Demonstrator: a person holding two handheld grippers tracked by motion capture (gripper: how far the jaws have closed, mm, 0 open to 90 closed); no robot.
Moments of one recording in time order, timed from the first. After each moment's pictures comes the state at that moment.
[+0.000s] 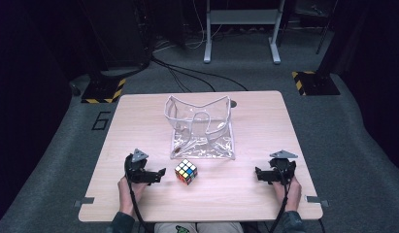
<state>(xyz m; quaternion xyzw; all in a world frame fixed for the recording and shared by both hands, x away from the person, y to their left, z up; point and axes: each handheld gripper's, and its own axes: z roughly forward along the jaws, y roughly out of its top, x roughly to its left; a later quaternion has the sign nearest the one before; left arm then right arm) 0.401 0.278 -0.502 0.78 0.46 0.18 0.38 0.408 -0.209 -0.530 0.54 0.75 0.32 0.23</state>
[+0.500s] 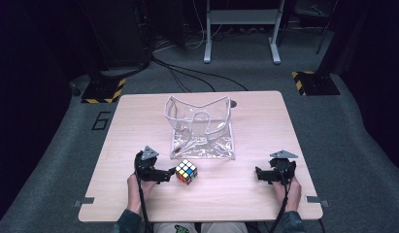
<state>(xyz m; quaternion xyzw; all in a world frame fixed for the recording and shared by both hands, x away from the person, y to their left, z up) 0.402 0.247 -0.492 0.79 0.43 0.16 0.40 0.408 -0.209 -0.530 0.54 0.74 0.32 0.23</state>
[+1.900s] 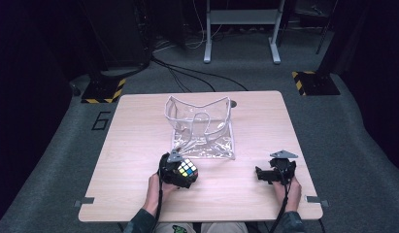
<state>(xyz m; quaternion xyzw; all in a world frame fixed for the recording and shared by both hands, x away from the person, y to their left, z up) 0.405 0.182 -0.508 0.84 0.36 0.11 0.38 0.408 -0.209 -0.530 0.54 0.74 0.32 0.23</state>
